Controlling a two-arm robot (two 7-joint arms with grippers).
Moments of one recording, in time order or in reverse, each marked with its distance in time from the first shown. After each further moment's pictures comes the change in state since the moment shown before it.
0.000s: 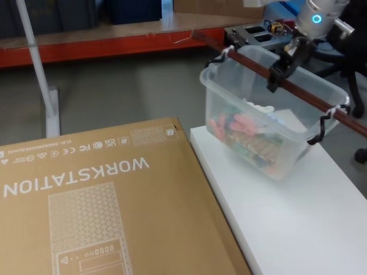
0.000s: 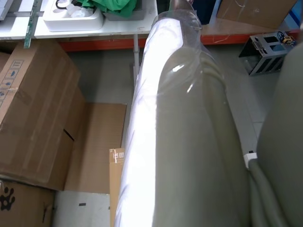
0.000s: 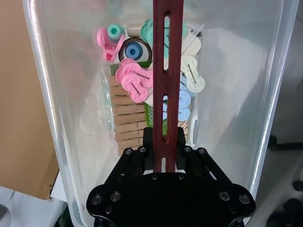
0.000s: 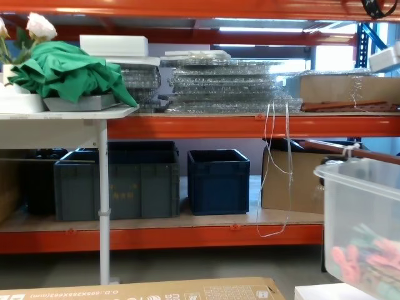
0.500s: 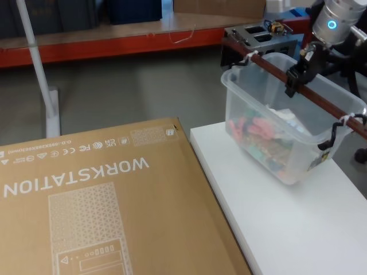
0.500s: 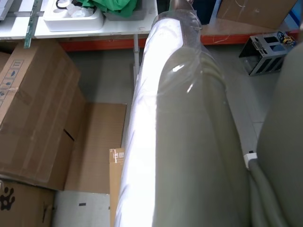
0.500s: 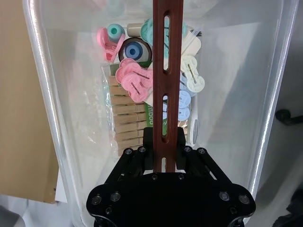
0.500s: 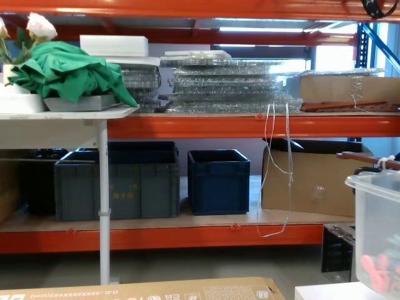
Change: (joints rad) left arm 0.000 0.000 0.000 0.000 0.000 0.000 0.000; right arm -0.021 0.006 0.026 0.088 -0.021 0.063 0.017
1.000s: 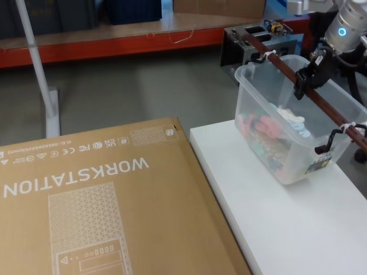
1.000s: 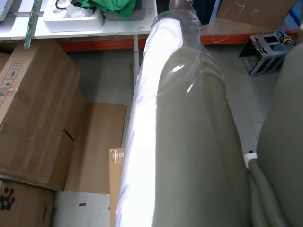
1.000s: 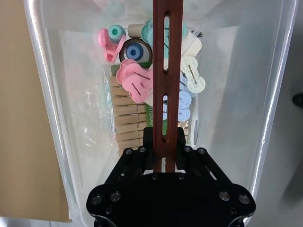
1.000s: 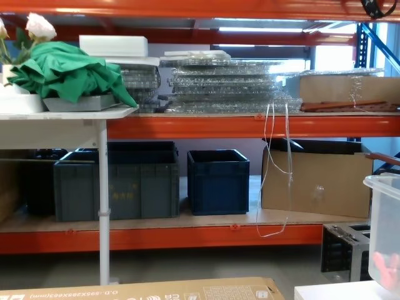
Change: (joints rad) left arm 0.000 0.000 0.000 0.000 0.000 0.000 0.000; right arm -0.056 0.061 0.057 -0.050 -0.010 0.161 -0.043
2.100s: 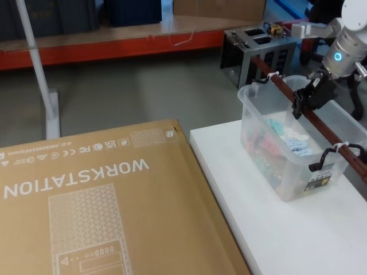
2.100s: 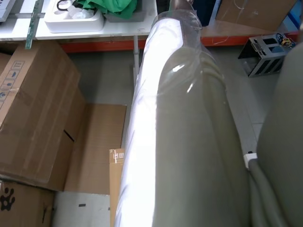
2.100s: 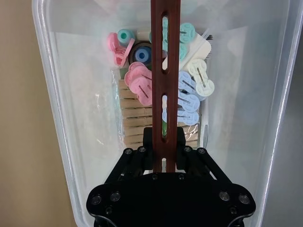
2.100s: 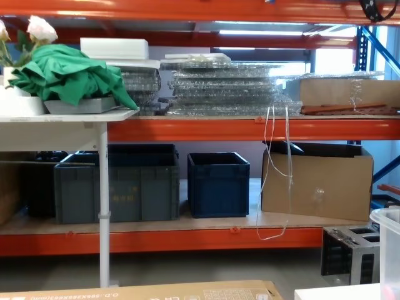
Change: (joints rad) left arm 0.000 0.000 0.000 0.000 0.000 0.000 0.000; right arm -0.089 -0.027 0.066 0.065 -0.020 0.041 -0.031
